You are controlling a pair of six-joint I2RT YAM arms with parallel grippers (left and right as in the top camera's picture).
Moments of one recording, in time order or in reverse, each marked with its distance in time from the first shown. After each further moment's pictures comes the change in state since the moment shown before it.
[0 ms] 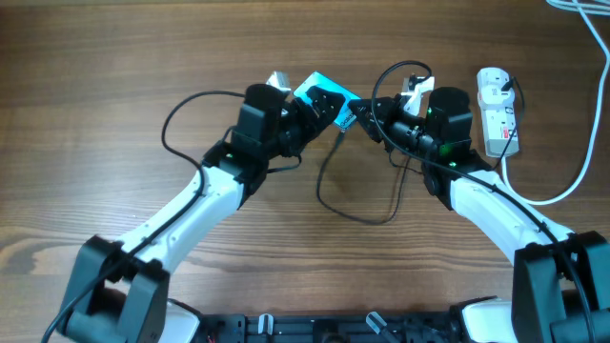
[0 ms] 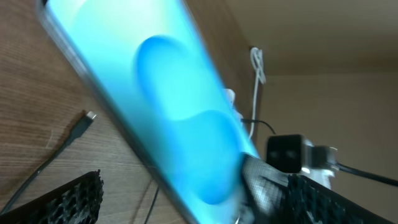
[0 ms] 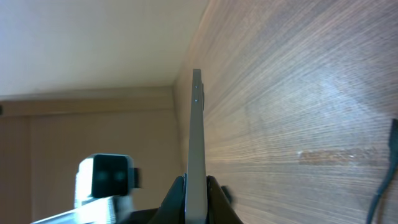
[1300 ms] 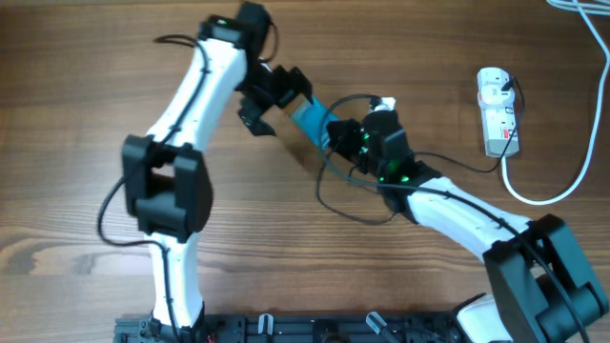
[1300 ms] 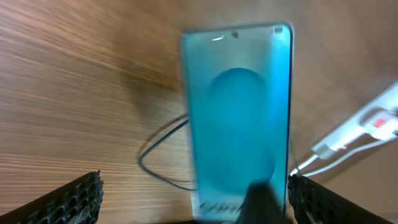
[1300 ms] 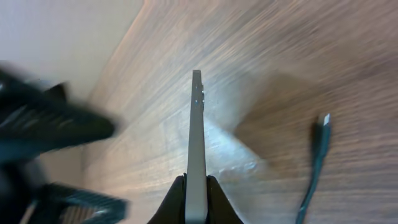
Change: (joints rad) left arm 0.214 0.611 1.067 -1.444 0.151 0.370; right arm 0.256 0.067 0.000 -0.111 0.513 -0.203
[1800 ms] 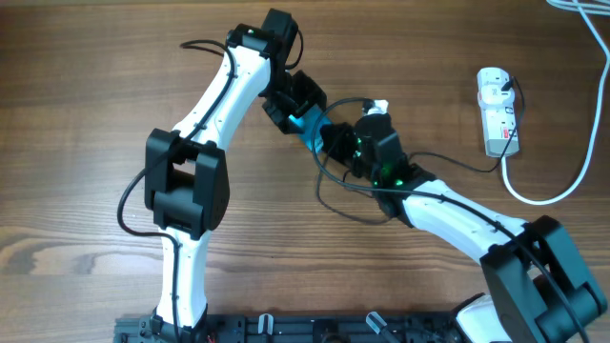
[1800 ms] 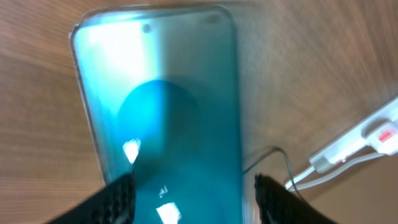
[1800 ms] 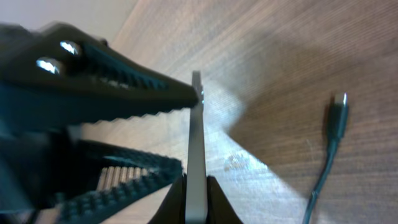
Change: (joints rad) left arm -0.100 0.074 -0.002 0.106 -0.011 -0.147; right arm 0.071 0.004 0.000 -0.012 0.037 0.000
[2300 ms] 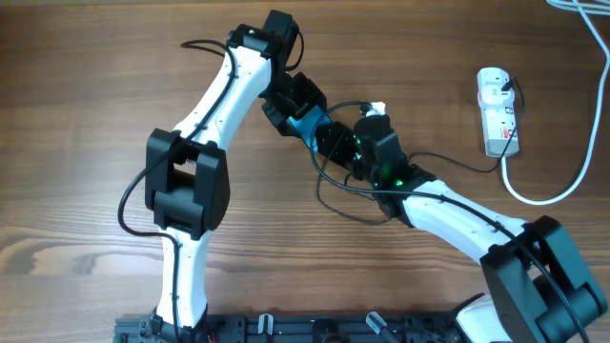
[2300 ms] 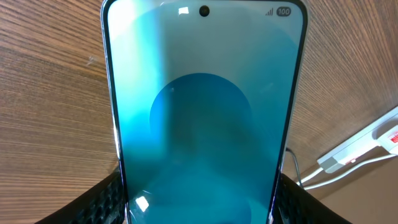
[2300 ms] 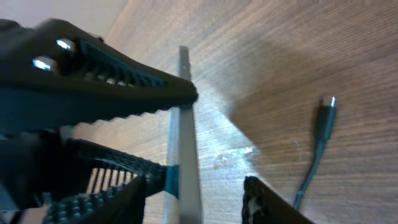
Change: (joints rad) left arm -0.001 0.000 -0.008 -0.013 -0.008 0.011; right arm -0.005 -0.001 -0.002 -0.019 -0.003 -0.050
